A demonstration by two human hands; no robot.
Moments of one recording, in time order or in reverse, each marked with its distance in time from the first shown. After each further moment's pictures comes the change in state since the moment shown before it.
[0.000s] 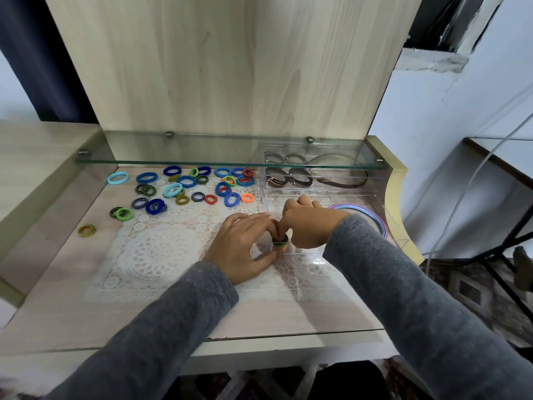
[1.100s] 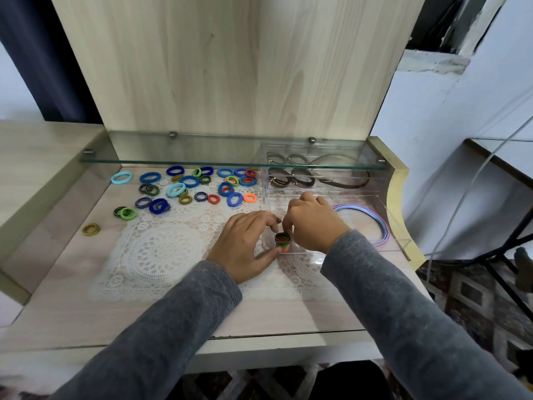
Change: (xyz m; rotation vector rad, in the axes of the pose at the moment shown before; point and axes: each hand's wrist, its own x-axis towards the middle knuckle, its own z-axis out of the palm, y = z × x) left_hand 0.001 0.002 -0.002 -0.019 -0.026 -0.023; right_hand 0.007 0.004 0.025 -0.056 0.388 0.025
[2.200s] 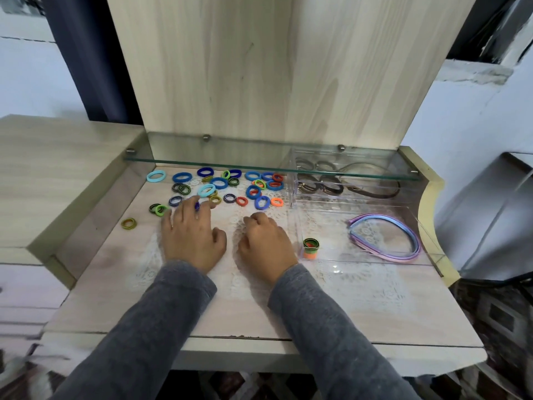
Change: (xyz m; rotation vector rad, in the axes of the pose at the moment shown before) left_hand -0.037 -0.055 -0.066 0.713 0.000 -0.703; right_hand 0.037 -0.117 0.037 0.386 0.221 0.053
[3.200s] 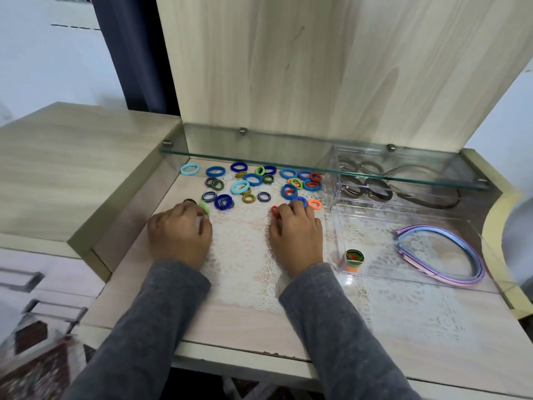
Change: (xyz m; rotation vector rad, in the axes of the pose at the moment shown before) left_hand 0.012 -0.074 0.014 -0.137 0.207 -0.135; right_hand 0.039 0.006 0.036 0.014 0.256 0.110
